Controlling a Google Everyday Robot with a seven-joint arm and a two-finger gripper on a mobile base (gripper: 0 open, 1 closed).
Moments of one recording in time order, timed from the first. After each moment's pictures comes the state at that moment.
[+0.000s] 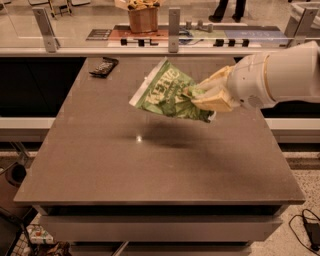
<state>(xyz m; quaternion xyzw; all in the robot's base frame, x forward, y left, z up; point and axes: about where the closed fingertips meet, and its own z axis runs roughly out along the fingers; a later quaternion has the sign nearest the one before) 0.516 -0.097 0.942 -0.56 0.69 0.10 0.45</state>
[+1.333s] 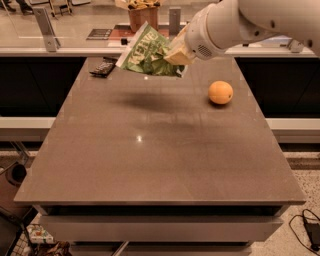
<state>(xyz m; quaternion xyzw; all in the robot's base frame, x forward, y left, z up) 0.643 -0.043 0.981 -0.57 0.68 0.01 0.46</state>
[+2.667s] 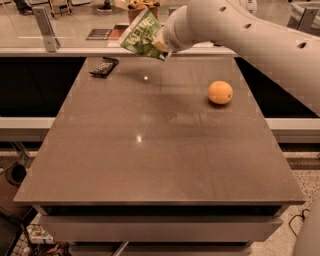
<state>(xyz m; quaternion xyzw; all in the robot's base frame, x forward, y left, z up) 0.764 -0.013 0.966 -0.49 0.70 -0.05 0.51</state>
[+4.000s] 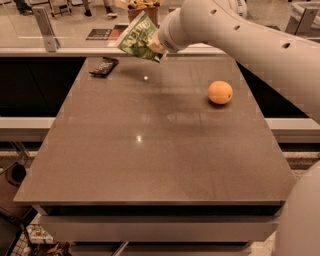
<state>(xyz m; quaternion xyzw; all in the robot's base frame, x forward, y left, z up) 0.779 0.003 0.956 -0.49 0.70 -0.04 0.51</state>
